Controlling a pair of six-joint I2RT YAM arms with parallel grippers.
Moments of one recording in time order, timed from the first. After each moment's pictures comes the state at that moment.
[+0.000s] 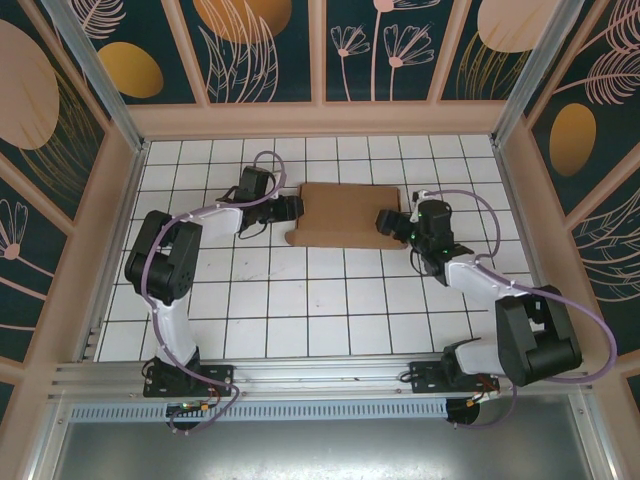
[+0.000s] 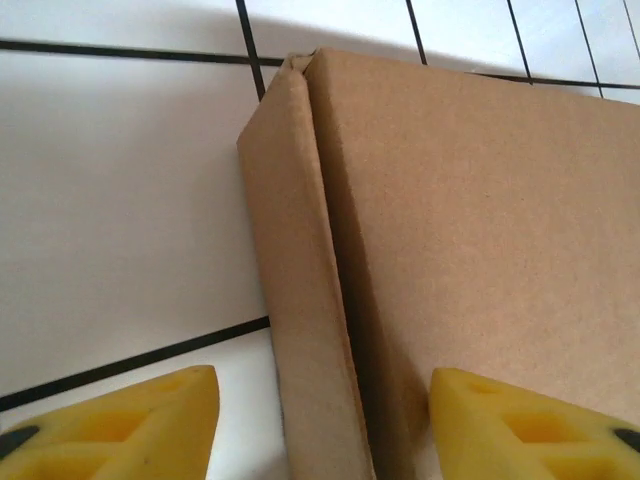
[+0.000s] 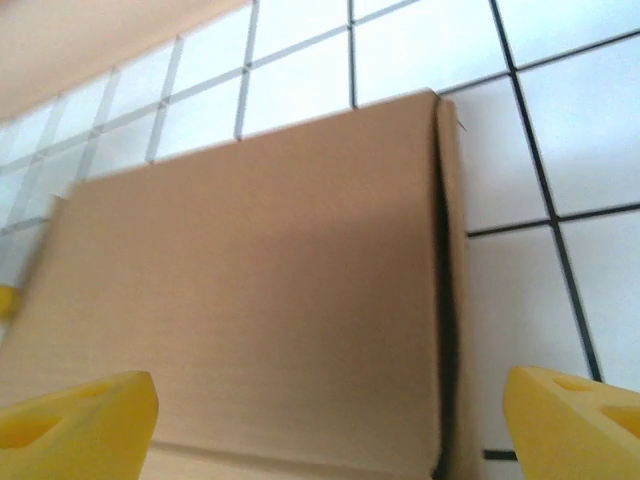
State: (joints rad) left arm -0.37 1.94 1.17 -0.03 0.37 -0.46; right arm 0.28 1.32 0.59 0.20 -0.10 0.48
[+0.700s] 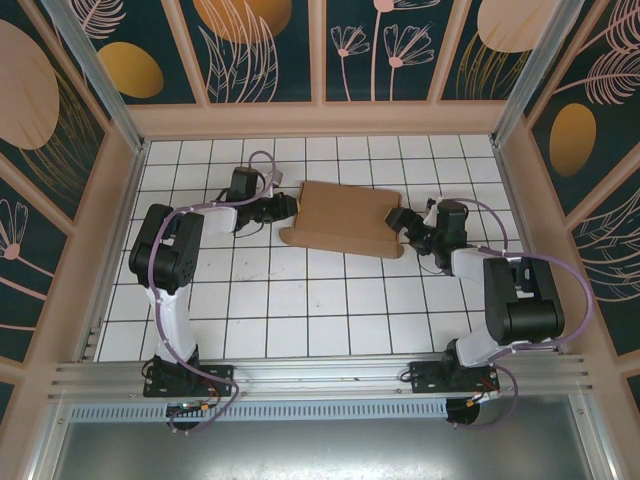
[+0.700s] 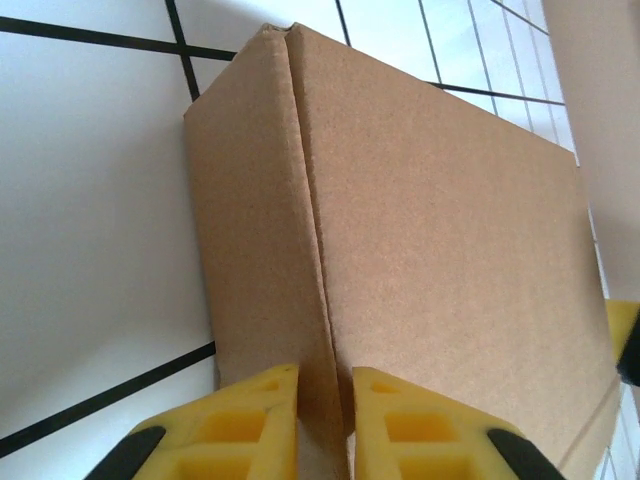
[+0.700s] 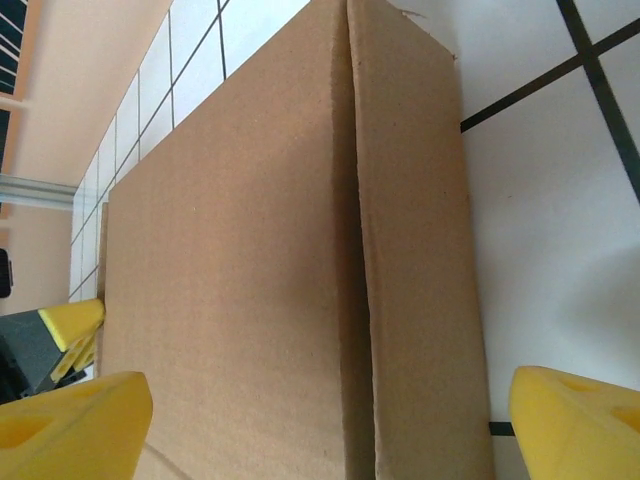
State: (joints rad) left arm -0.29 2.03 1.16 0.15 0.65 -0.53; right arm 0.09 1.54 0.57 0.34 -0.50 0.75
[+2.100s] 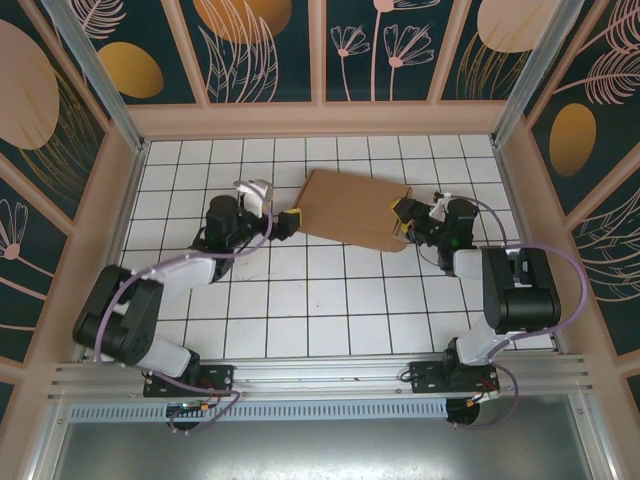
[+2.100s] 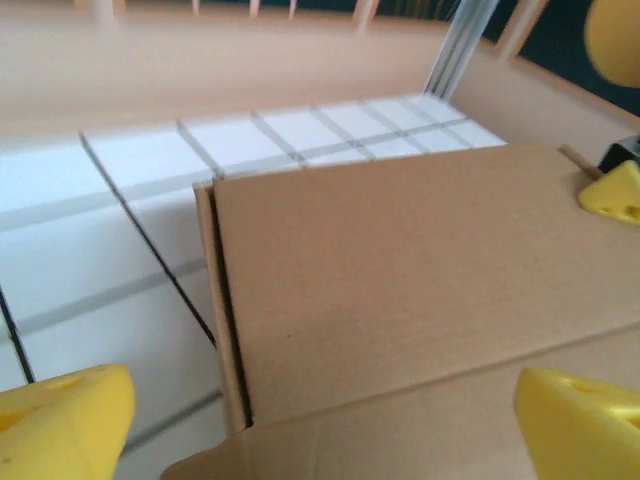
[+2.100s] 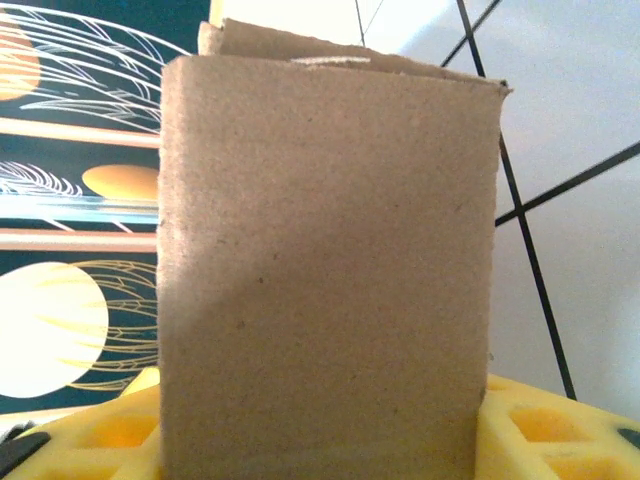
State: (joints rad) left arm -0.39 1.47 0.63 0.61 0.36 -0.13; right arm 0.03 1.59 0.55 0.69 -0.72 1.10
